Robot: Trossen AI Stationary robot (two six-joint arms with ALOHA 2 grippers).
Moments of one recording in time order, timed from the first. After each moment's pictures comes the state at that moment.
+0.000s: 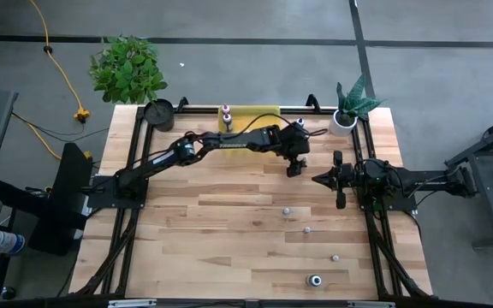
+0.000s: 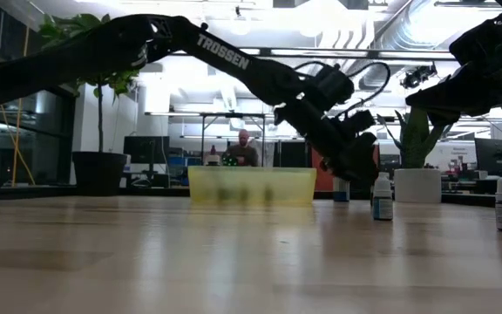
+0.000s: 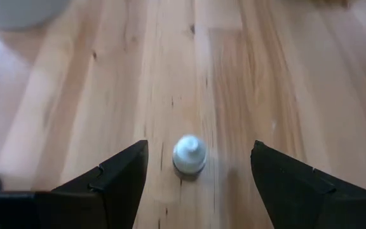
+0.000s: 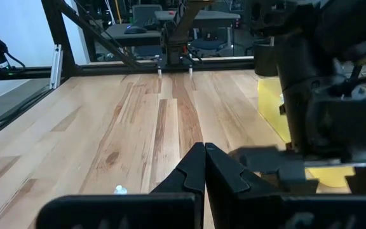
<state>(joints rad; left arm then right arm) 0.25 2.61 2.30 -0.39 0.19 0.18 -0.04 0.16 0.01 0.03 0.01 0.04</state>
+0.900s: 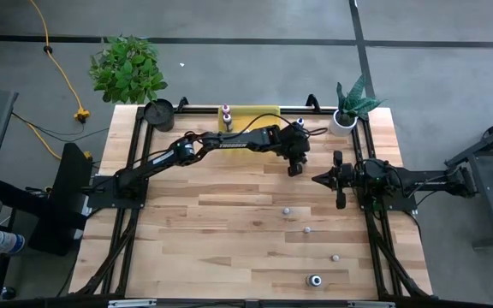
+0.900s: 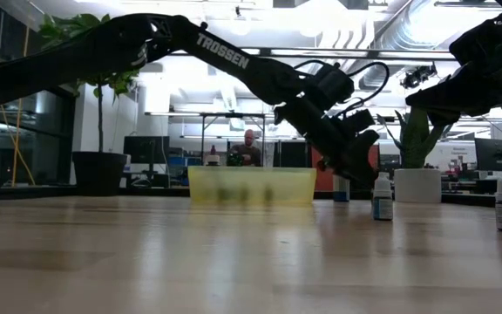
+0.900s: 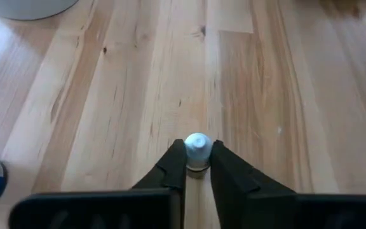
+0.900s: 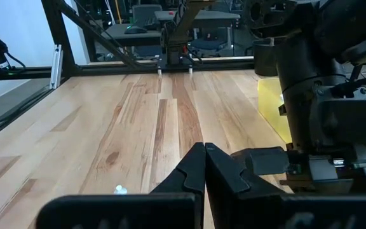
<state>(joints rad) 0.25 2.61 2.30 -0.38 0.17 0.12 -0.04 0.16 0.01 0.03 0.01 0.04</state>
